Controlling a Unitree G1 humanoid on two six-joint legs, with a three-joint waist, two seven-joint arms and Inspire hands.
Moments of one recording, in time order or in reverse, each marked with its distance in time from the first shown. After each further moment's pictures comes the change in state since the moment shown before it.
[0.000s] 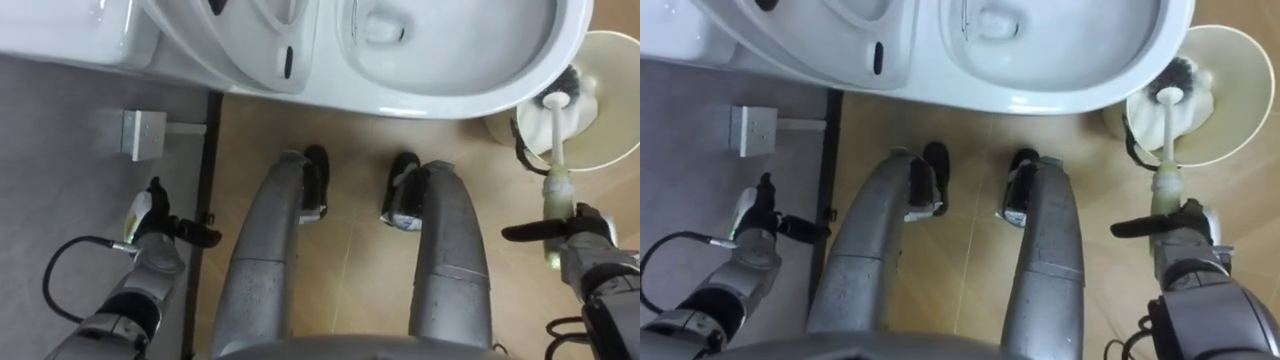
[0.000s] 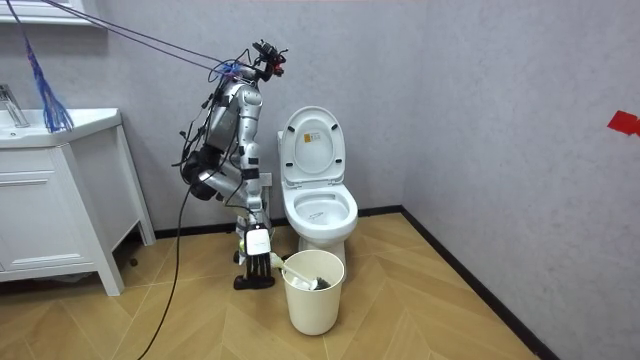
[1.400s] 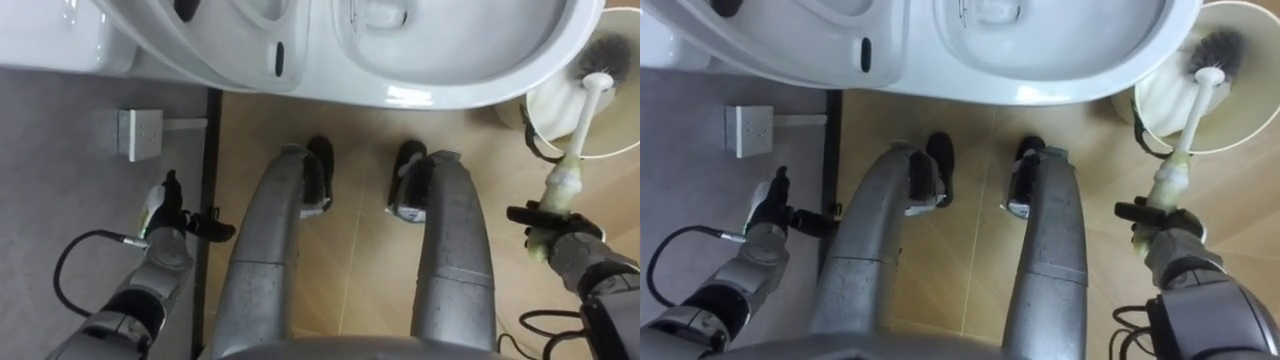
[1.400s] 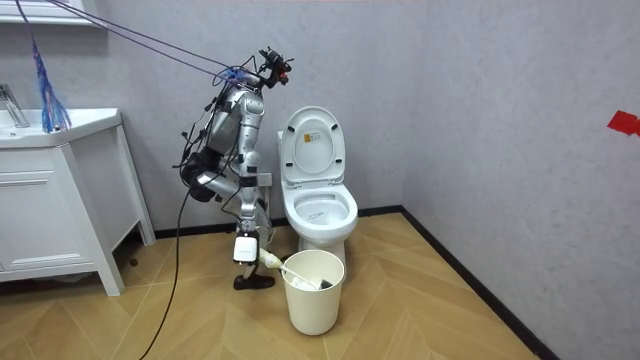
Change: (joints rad) left arm 0.023 0.000 -0.053 -0.042 -0.080 -0.020 -0.010; right arm 0.002 0.025 0.001 -0.001 0.501 0.000 0.041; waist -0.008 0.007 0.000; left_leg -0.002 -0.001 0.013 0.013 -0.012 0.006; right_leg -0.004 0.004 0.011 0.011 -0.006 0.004
